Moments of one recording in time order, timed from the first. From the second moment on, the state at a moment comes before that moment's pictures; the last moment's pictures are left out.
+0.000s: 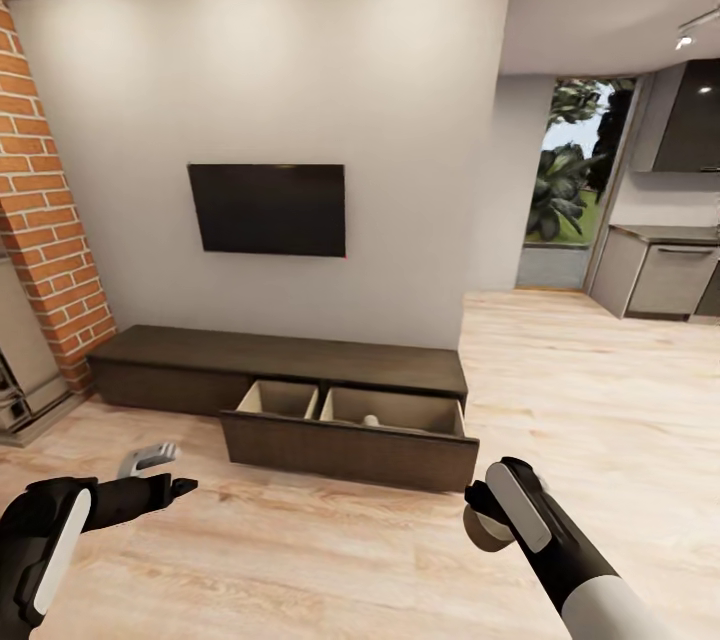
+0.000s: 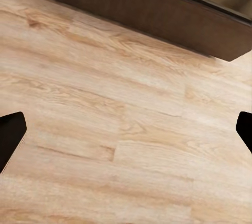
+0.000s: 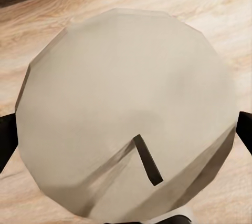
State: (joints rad) left arm -0.32 0.24 0.27 -1.36 0.10 1.05 -0.38; right arm -0.53 -0.07 0.22 -0.93 -0.90 0.73 -0.83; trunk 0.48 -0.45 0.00
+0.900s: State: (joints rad) left arm -0.32 0.24 0.27 -1.36 0.10 1.05 -0.38; right arm -0.53 -0.05 0.24 -0.93 -0.90 0.73 -0.83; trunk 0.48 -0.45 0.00
